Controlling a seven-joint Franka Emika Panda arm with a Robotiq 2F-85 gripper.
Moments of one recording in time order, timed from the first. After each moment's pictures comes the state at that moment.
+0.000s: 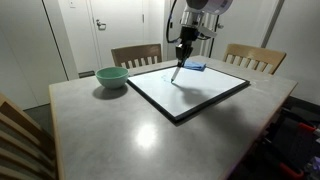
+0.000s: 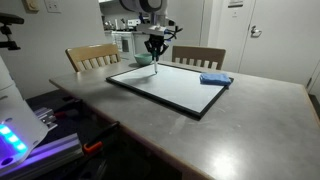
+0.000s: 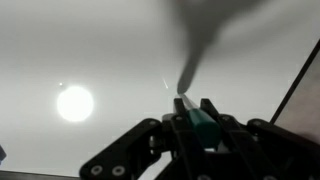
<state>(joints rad) -0.12 0.40 0.16 -2.05 0.15 2.51 -0.36</state>
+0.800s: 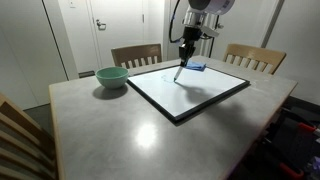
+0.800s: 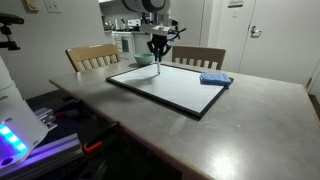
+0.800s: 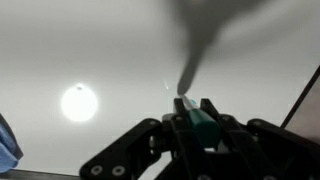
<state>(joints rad) -0.12 0.40 0.13 -2.05 0.15 2.51 -0.40</state>
